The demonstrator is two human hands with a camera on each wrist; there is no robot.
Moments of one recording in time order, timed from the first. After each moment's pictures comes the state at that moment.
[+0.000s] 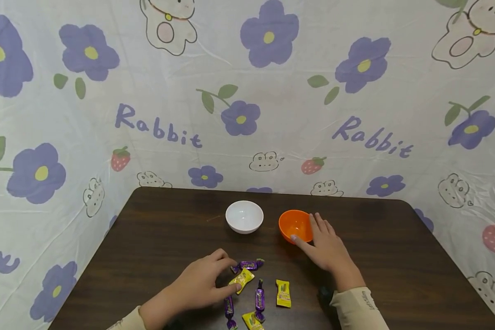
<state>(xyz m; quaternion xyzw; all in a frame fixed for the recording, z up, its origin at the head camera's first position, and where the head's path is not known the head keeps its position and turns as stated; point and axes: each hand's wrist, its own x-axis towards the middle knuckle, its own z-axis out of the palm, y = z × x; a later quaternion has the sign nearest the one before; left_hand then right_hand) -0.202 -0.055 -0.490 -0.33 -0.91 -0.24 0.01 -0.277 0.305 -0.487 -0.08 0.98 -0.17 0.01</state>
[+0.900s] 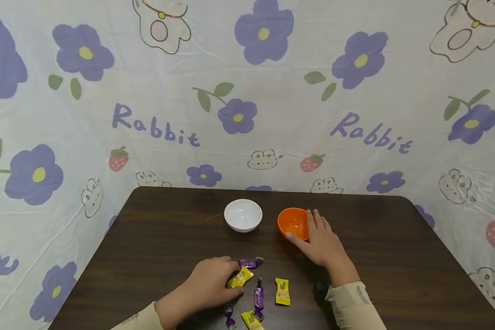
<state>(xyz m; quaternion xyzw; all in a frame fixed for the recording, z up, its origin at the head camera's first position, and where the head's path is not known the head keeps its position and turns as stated) -0.201 -0.023 -0.493 -0.29 -0.95 -0.11 0.02 -0.285 0.301 -0.494 -0.08 0.98 -0.17 0.00</state>
